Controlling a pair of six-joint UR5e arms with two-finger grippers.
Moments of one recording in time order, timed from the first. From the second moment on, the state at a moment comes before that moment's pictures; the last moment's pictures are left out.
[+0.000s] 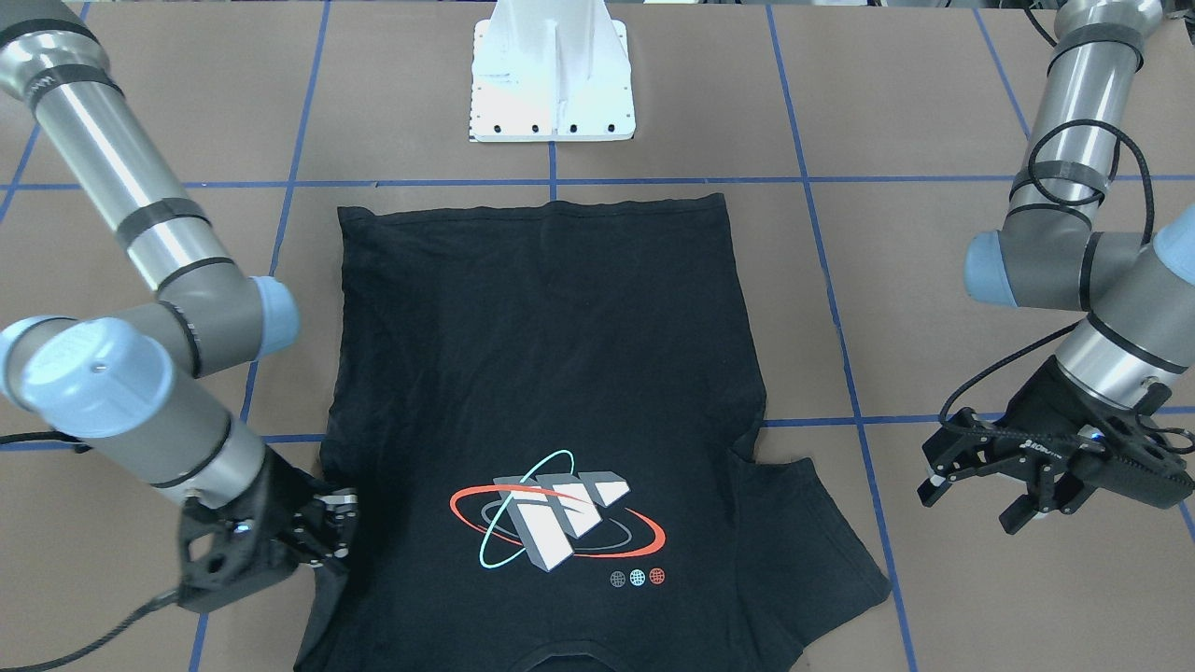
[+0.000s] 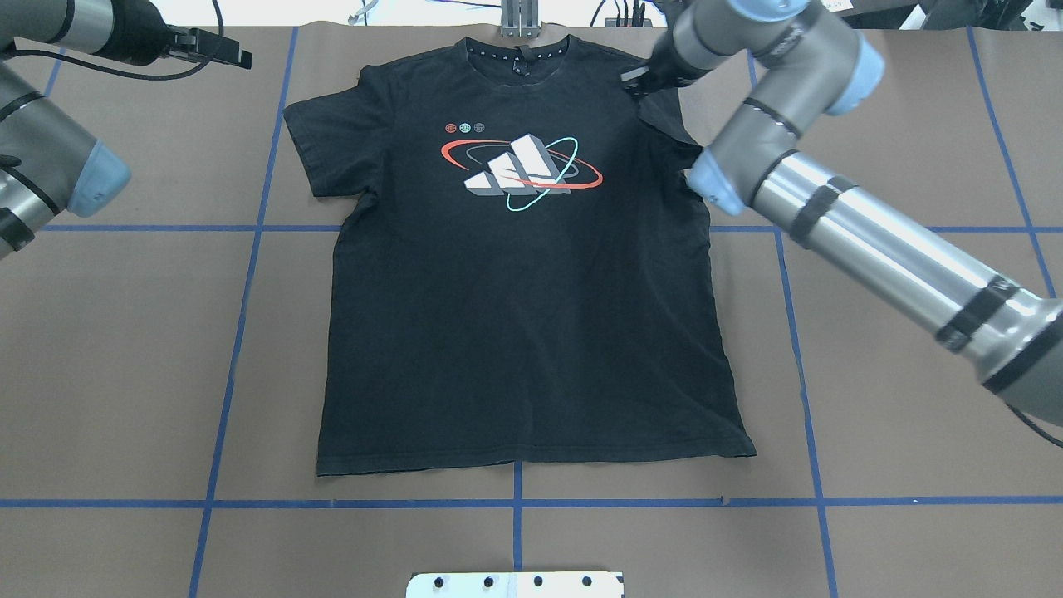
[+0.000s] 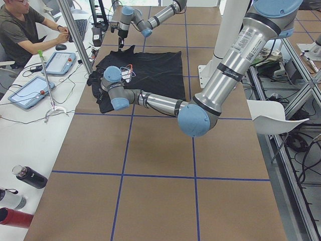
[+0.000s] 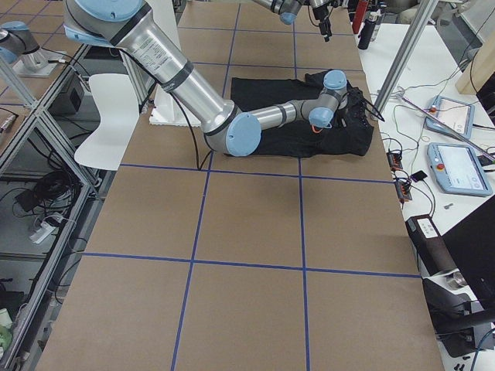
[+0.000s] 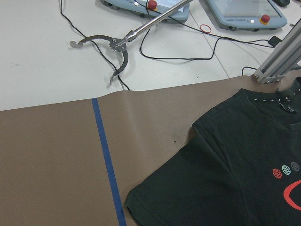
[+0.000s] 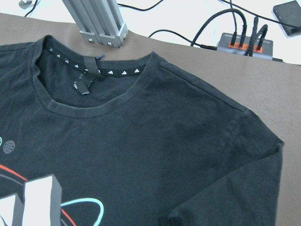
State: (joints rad) left arm -1.12 -2.12 -1.20 -2.54 -2.12 -0.79; right arm 0.90 -0.65 0.89 -0.81 1.97 0.78
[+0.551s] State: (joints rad) left arm -1.12 -2.12 -1.20 -2.55 -2.12 -0.79; right arm 0.83 -0.49 0.66 -0.81 1.77 0.81
